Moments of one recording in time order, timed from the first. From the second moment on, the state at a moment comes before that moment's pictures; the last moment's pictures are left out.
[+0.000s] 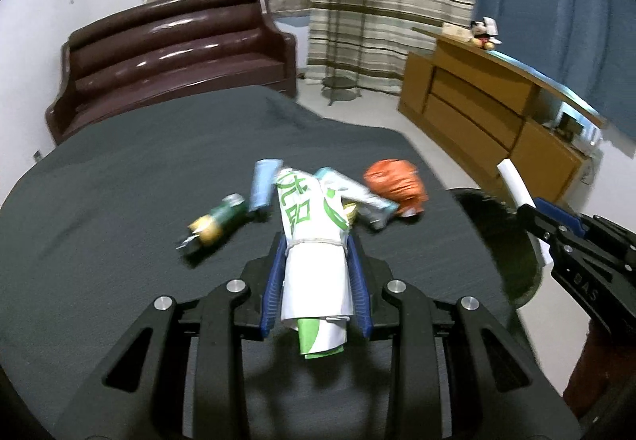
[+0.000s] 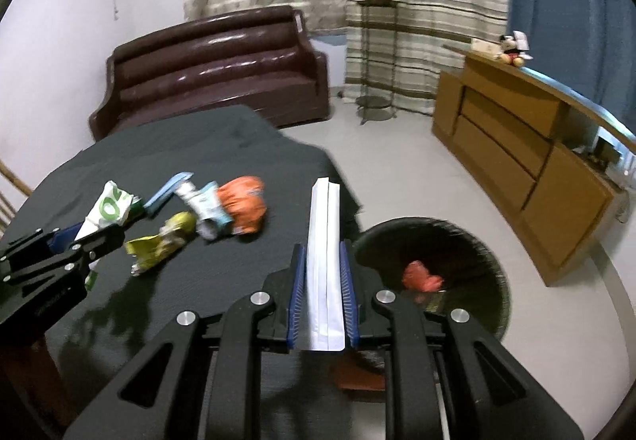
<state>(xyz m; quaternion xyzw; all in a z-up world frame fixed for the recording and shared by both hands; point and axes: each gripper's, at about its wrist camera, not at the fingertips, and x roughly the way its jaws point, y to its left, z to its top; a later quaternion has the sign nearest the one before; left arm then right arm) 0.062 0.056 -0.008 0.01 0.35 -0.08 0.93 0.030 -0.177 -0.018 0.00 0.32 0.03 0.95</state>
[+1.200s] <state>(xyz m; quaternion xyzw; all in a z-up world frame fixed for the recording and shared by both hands) 0.136 -0.137 -0.030 0.09 0.34 -0.16 0.92 0.068 -0.299 -0.044 0.07 0.31 -0.05 0.95</state>
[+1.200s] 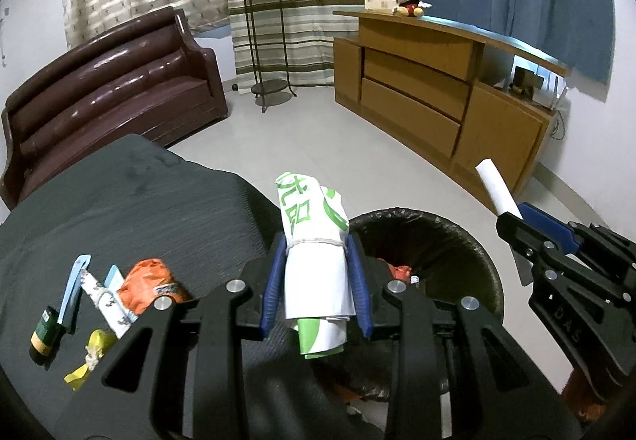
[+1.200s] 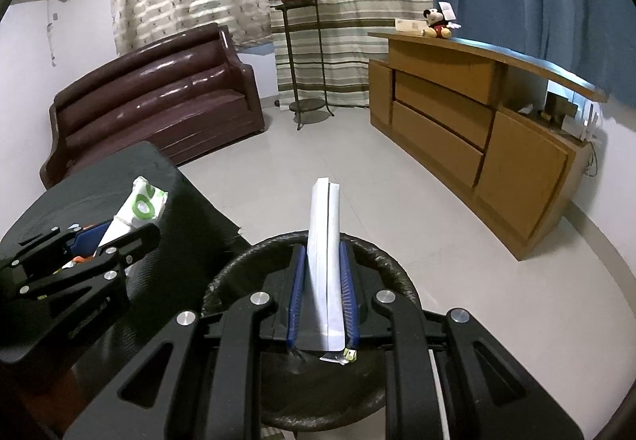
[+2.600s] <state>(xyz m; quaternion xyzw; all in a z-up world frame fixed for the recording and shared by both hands) 0.142 -0.150 -0.038 0.10 0.35 -0.15 0.92 0.068 -0.316 -0.044 0.09 0.32 -0.07 0.94</state>
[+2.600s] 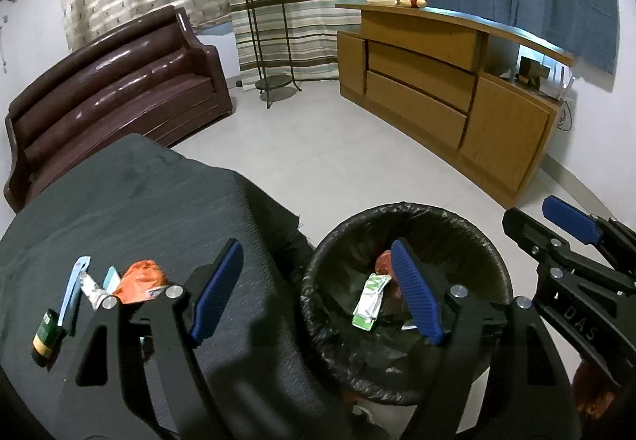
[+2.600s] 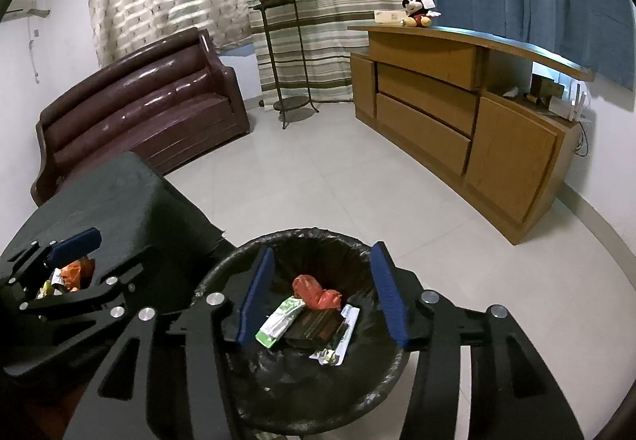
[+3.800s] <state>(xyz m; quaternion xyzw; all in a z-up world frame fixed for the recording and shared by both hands) 0.097 0.029 -0.042 0.06 0.39 -0.06 0.92 0.062 -0.183 -0.039 0.05 0.35 0.05 0.94</state>
